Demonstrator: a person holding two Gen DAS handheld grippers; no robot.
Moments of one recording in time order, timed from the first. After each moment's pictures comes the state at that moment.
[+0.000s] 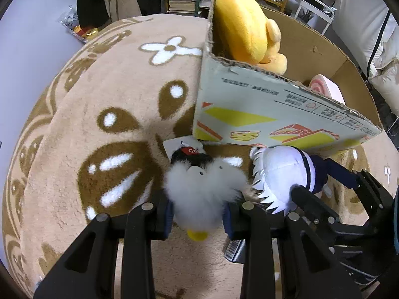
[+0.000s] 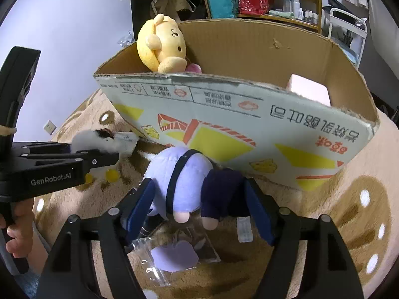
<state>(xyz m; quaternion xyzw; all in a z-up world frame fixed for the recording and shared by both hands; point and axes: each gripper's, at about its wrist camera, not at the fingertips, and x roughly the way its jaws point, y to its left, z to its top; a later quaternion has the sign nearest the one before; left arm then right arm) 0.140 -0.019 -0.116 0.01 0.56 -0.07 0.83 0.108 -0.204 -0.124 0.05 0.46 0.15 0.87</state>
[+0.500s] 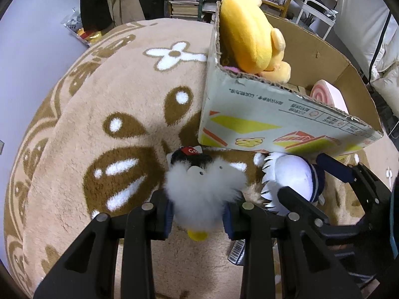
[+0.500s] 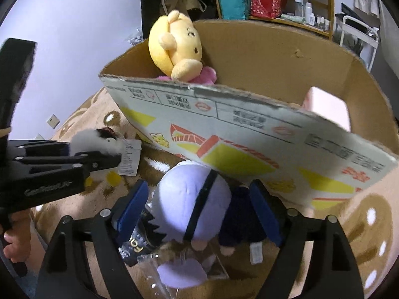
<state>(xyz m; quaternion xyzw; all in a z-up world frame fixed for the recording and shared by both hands) 0.148 -0.012 -0.115 0.01 0.55 -0.06 0.83 0.127 -0.181 -0.128 0.03 0.46 0.17 0.87</state>
